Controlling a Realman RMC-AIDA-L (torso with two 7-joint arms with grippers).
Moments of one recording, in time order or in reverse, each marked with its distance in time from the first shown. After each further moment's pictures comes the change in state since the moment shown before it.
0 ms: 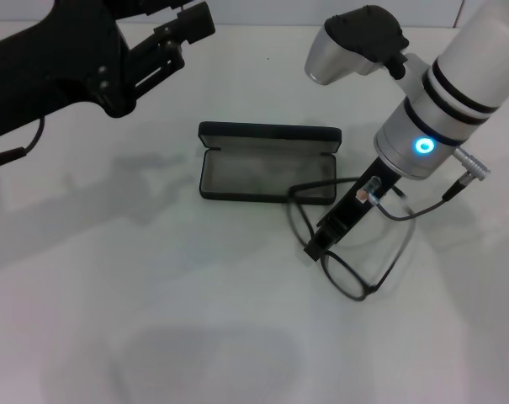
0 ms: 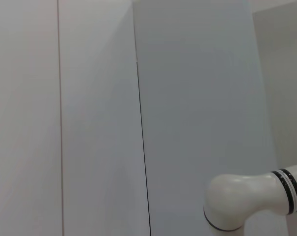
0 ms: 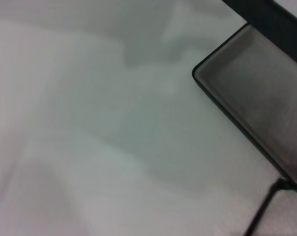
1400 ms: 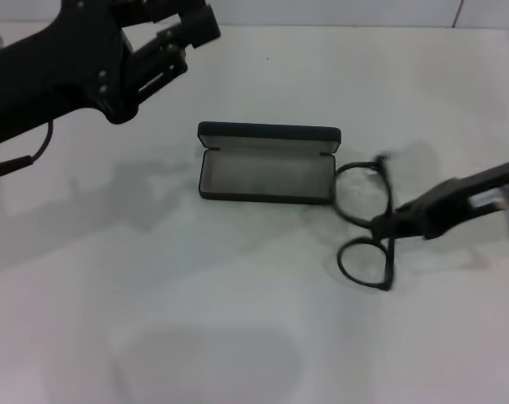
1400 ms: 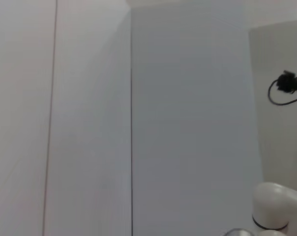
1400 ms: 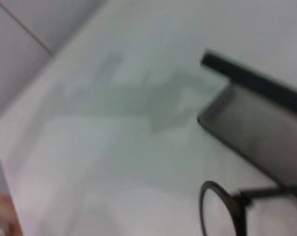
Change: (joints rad) left arm -0.014 0.000 0.005 -0.039 -0.027 0.044 -0.039; right arm -0.586 -0.008 0.300 -0.650 0.091 -0.219 -0.115
